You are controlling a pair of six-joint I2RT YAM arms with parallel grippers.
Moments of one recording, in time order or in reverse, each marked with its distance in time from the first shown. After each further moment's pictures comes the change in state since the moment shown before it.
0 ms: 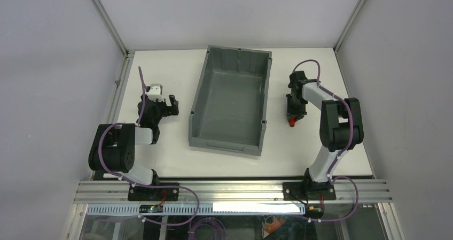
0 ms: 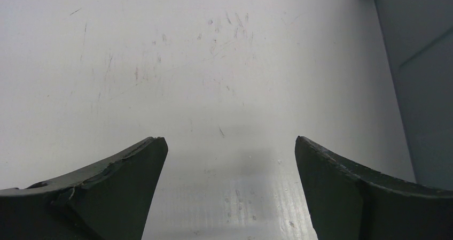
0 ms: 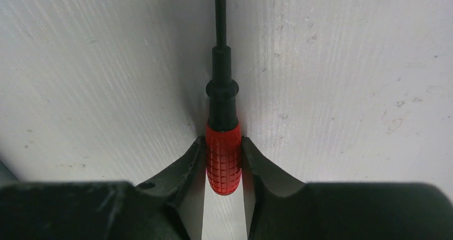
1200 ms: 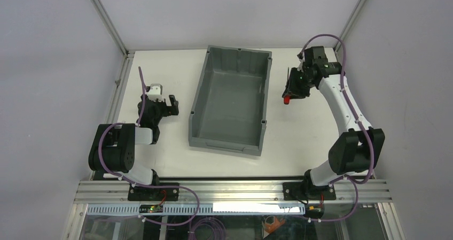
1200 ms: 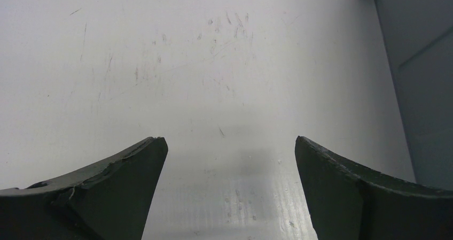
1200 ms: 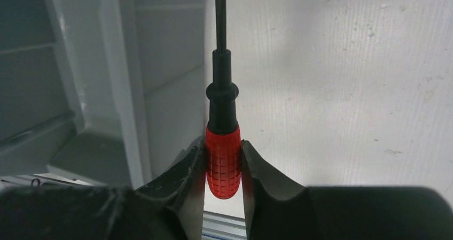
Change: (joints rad) left arm 0.000 0.000 0.000 0.000 0.000 0.000; right arm -0.001 -0.273 0.278 -0.250 -0.280 0.109
